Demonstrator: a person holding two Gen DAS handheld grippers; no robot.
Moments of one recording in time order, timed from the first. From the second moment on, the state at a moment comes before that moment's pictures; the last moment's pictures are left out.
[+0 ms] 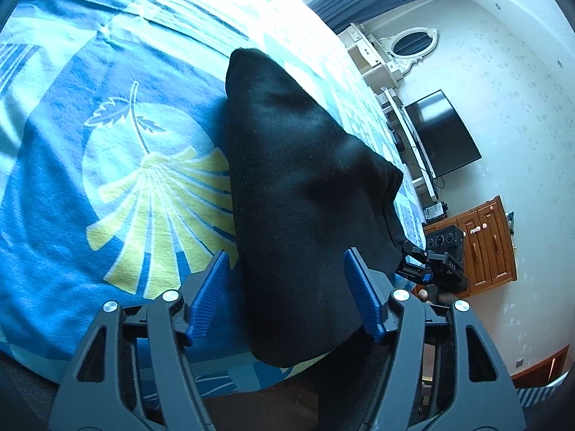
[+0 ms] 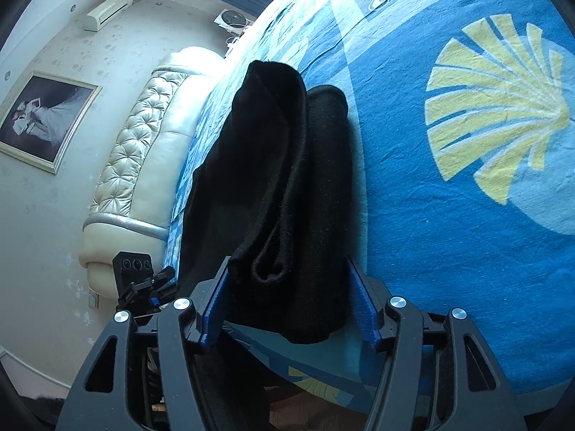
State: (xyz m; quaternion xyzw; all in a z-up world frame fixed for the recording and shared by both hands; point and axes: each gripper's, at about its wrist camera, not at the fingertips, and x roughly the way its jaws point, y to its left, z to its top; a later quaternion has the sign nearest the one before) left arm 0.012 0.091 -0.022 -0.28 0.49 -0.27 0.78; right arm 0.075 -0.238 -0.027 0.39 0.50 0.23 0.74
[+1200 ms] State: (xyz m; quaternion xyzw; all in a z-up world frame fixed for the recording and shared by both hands) left arm 0.202 0.092 -0.024 -0.22 0.50 -0.19 0.82; right arm 0.256 -0.184 -0.014 0.38 0.43 0.27 0.78
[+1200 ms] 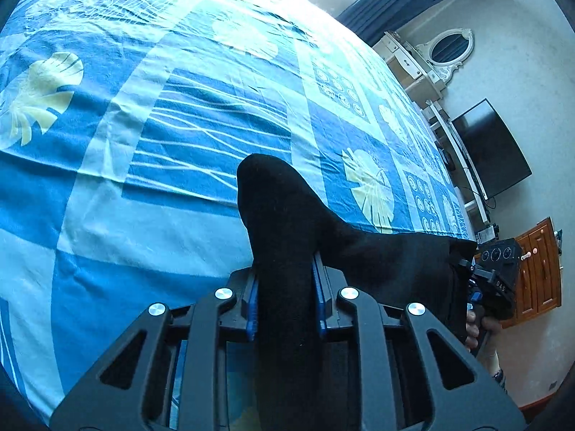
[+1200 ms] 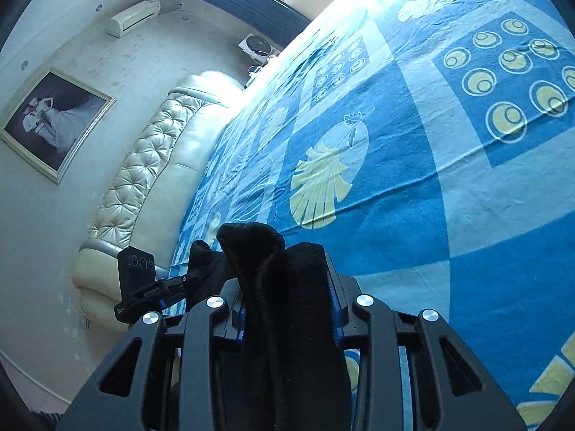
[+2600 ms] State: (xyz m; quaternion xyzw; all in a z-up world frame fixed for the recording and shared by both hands) left arm 0.234 0.112 -0.063 -0.19 0.42 -0.18 0.87; right arm 0.306 -0.183 -0.081 0.43 0.39 0.30 0.76
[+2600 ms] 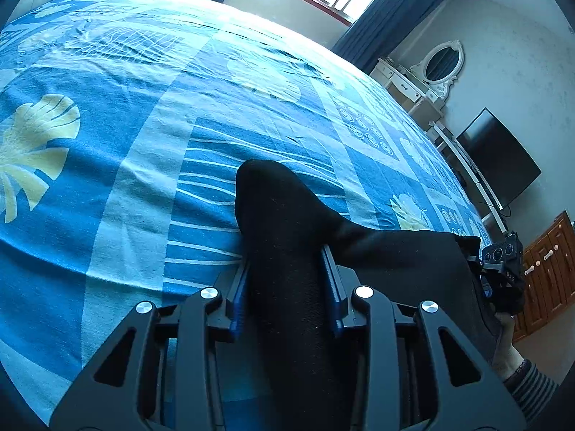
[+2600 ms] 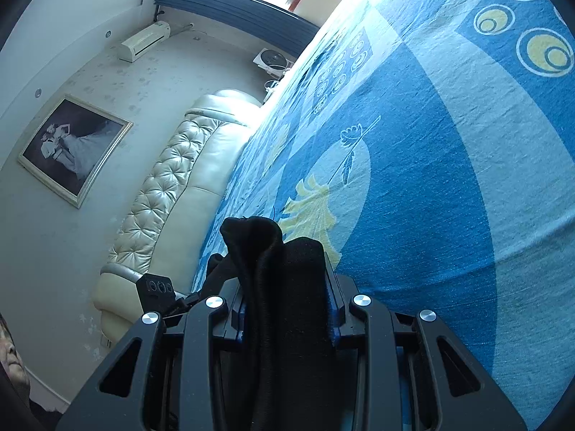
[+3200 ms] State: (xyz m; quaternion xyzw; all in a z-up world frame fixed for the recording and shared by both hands) left arm 0.238 0.111 -0.066 -0.19 0.42 -0.19 0.87; right arm 0.306 -0.187 -0.080 0.43 0.38 0.31 0.76
